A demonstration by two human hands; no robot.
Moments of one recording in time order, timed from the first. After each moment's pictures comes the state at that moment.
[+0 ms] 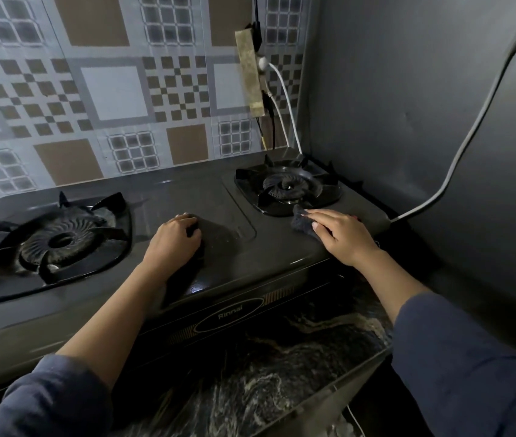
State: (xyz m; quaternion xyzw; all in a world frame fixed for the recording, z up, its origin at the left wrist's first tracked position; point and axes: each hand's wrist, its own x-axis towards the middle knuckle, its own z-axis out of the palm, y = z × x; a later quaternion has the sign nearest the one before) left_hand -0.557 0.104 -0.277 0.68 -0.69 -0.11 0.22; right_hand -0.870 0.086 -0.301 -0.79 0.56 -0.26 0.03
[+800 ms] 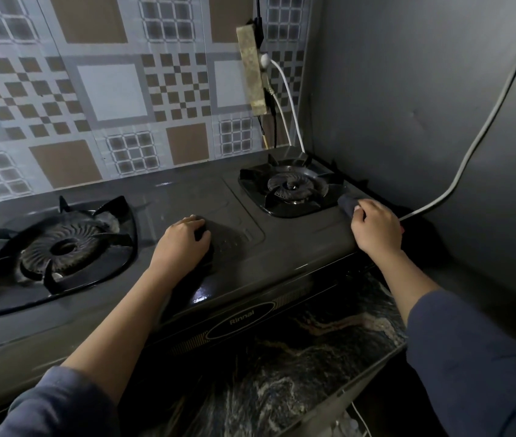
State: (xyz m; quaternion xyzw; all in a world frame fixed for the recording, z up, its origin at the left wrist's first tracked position) left_hand -0.555 0.104 -0.275 0.67 -0.69 -0.10 0.25; right_hand -0.882 0.073 -0.299 -0.58 0.75 -0.33 -0.02
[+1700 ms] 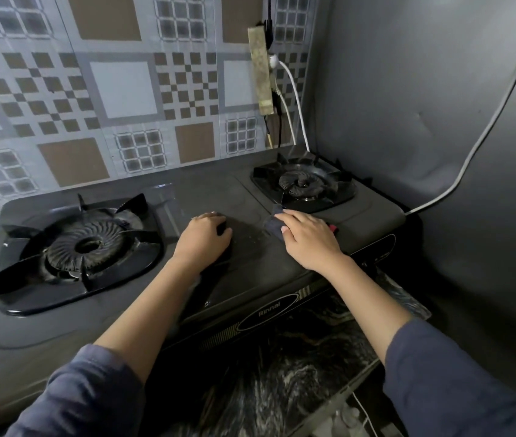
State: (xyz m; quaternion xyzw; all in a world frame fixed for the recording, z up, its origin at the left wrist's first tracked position) left_hand -0.535 0.098 -0.271 0.62 -0.74 -0.14 0.22; right_hand -0.741 0.102 -0.291 -0.76 0.63 -0.15 0.02
